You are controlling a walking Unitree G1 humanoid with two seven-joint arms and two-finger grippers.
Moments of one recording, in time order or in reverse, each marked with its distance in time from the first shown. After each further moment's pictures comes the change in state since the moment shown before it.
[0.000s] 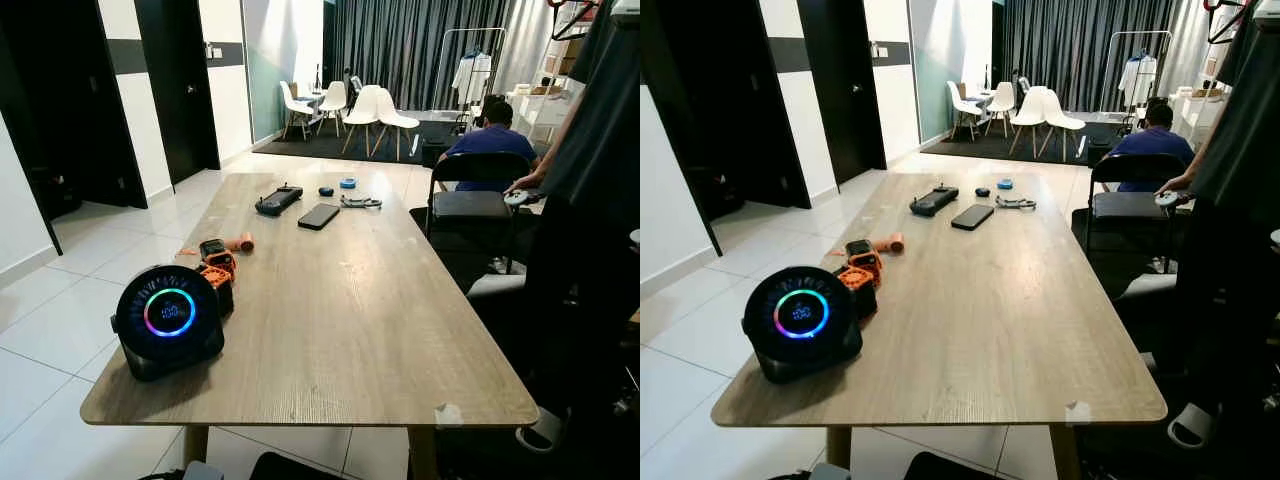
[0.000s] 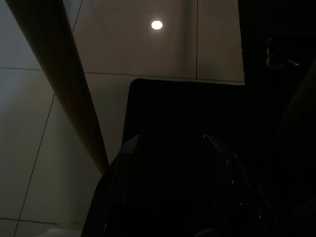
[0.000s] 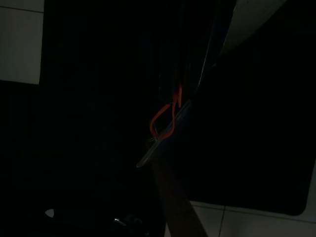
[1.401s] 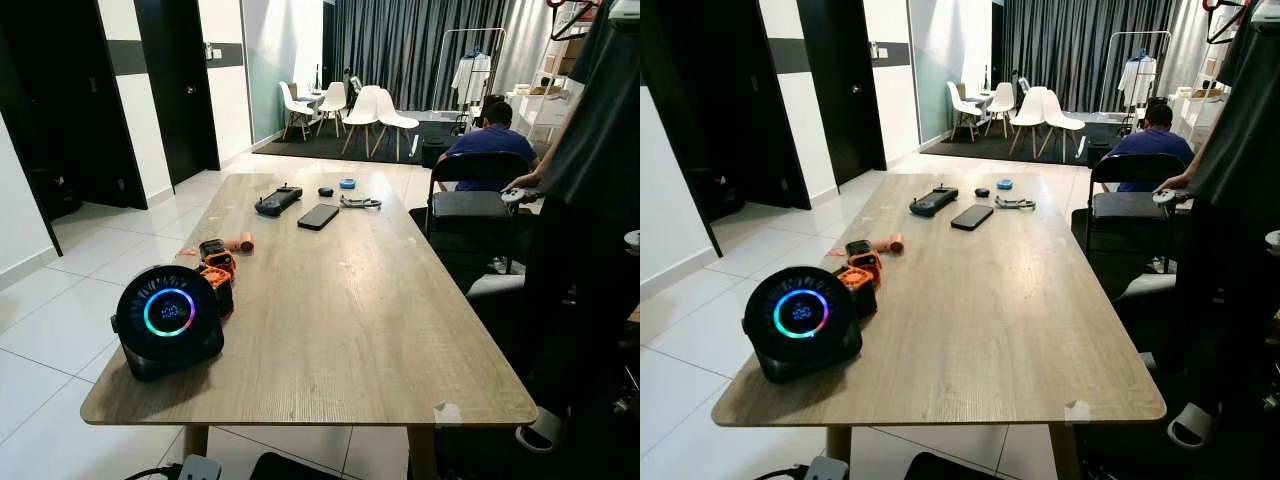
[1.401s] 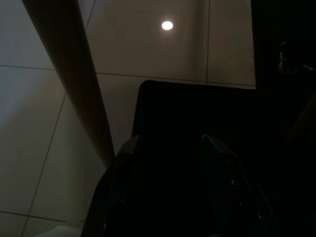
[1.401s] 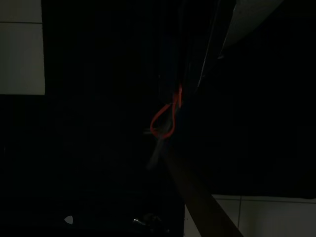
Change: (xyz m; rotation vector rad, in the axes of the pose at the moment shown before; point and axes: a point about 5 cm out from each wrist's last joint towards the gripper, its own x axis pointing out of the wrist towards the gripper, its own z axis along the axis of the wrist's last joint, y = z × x) left arm 0.003 0.003 0.004 -0.003 0.007 0.053; right arm 0.000 -0.011 0.000 0.080 0.001 -0.077
